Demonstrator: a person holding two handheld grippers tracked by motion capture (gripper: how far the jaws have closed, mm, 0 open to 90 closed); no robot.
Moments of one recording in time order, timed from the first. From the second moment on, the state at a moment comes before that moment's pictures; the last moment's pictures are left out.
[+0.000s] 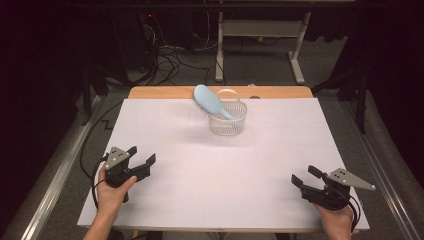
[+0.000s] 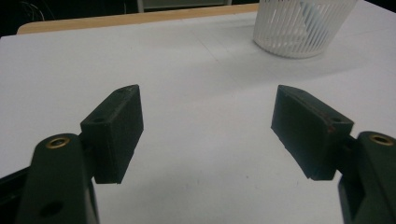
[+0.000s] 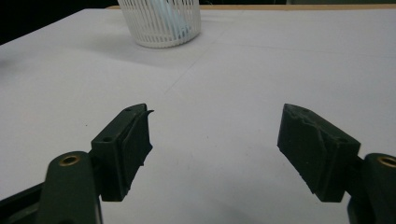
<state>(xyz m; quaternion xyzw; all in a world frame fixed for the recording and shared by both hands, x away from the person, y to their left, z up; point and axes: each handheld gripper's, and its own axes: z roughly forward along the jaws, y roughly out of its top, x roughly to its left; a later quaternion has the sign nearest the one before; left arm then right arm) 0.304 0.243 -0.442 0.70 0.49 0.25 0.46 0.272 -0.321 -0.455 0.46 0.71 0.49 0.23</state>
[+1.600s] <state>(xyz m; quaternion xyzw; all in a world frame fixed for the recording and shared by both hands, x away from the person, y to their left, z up) 0.300 0.253 -0.467 0.68 0.52 0.27 0.45 0.272 -0.320 -0.455 0.46 0.71 0.48 0.23</state>
